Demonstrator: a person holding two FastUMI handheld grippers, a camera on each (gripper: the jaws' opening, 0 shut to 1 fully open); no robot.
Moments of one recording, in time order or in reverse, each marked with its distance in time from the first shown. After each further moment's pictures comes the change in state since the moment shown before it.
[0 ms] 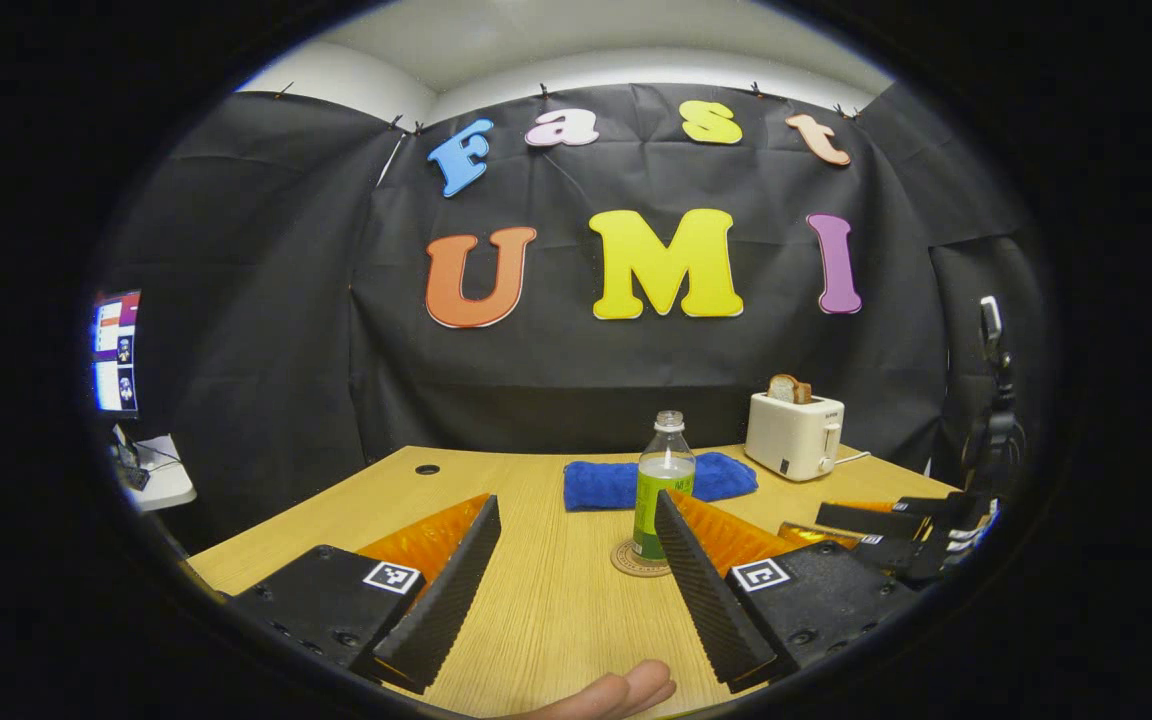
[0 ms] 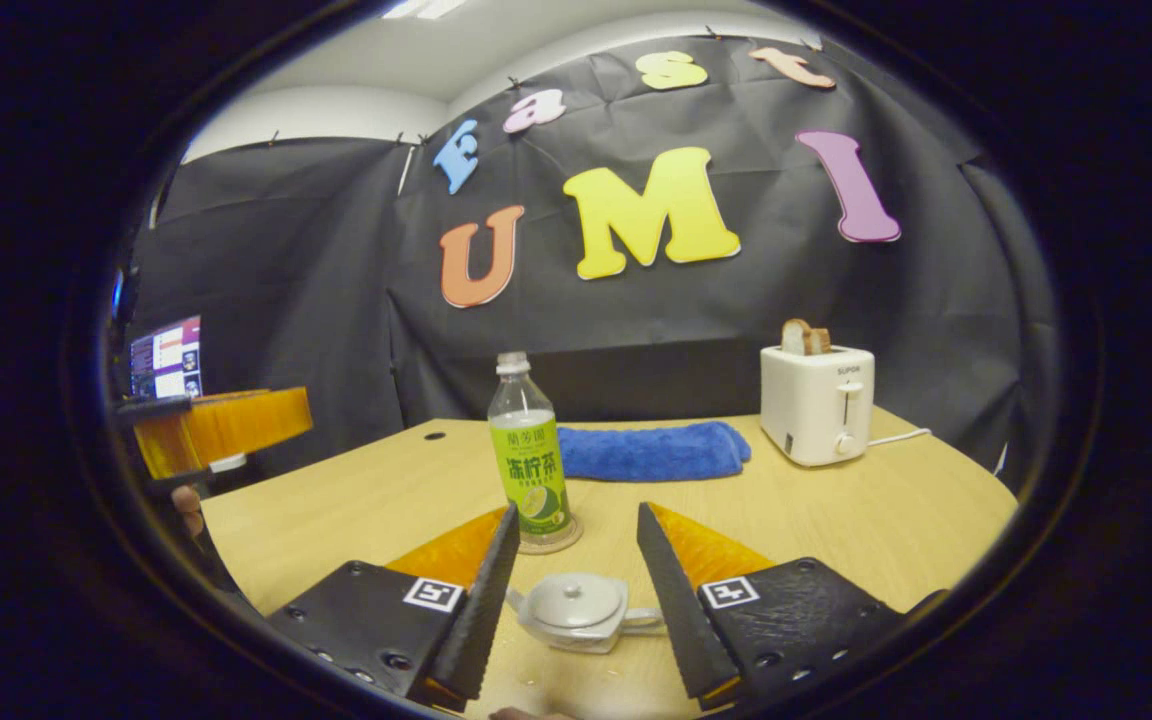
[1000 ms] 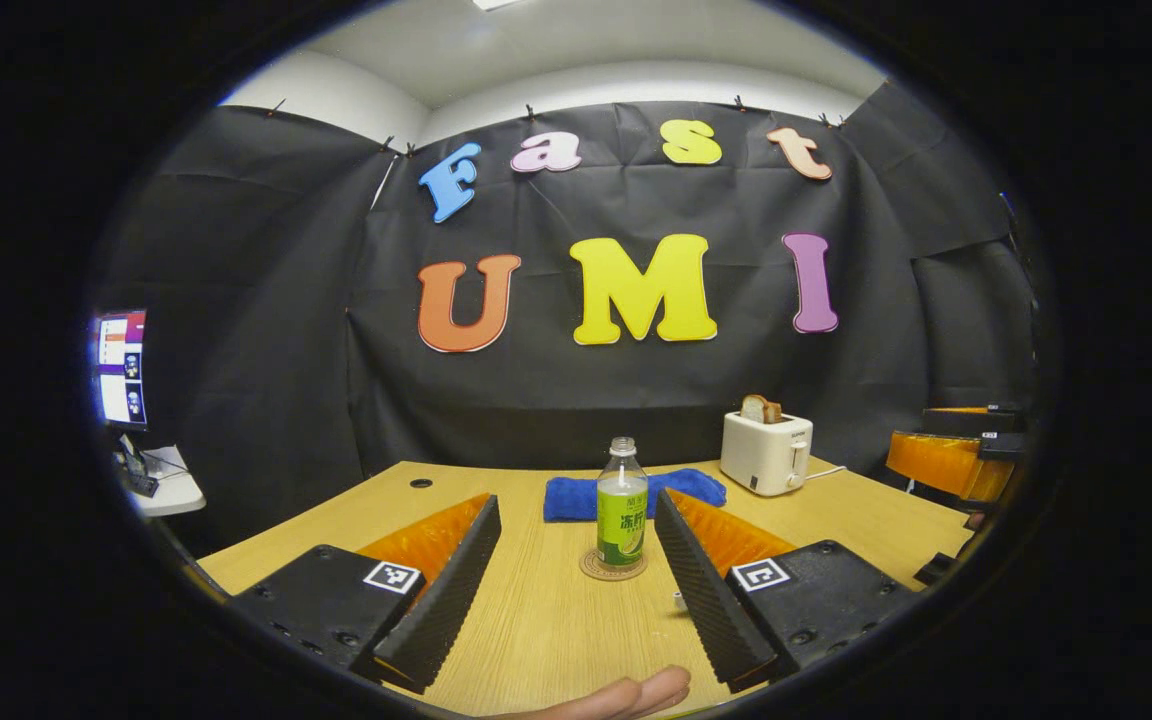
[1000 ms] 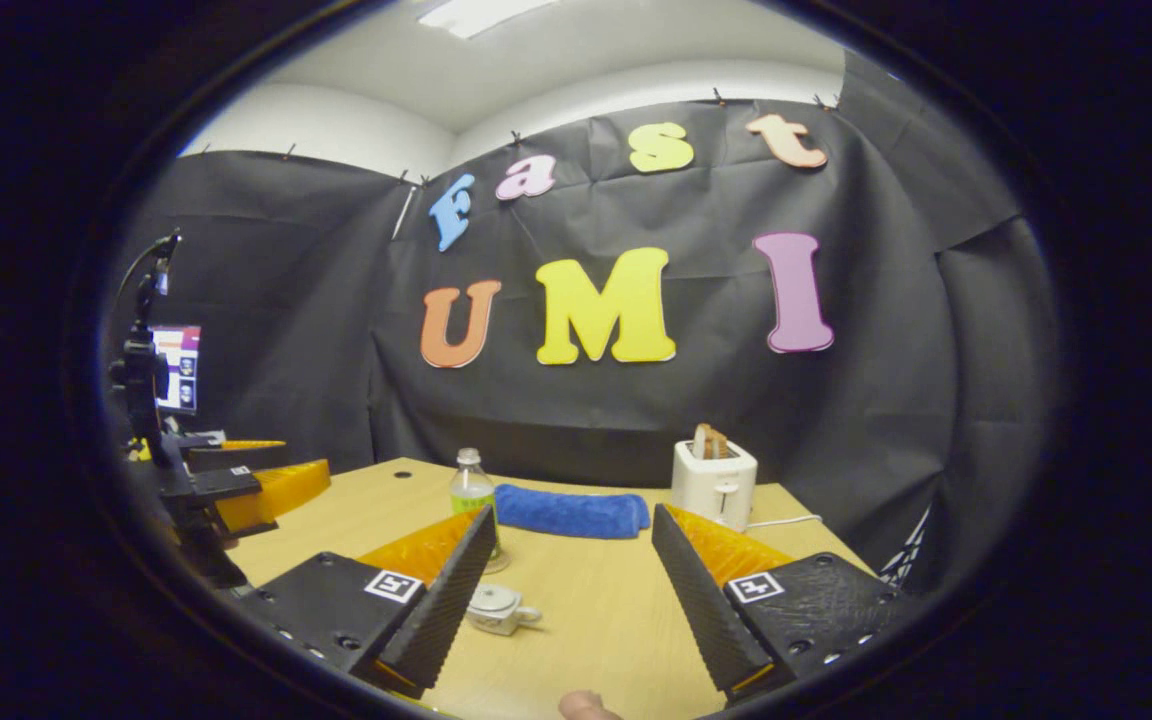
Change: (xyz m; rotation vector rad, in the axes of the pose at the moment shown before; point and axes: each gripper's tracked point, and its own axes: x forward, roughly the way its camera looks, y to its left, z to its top) left arm -0.020 -0.031 0.024 0.013 -0.060 -0.017; right arm -0.127 -0.052 0.092 -0.065 -0.122 -0.037
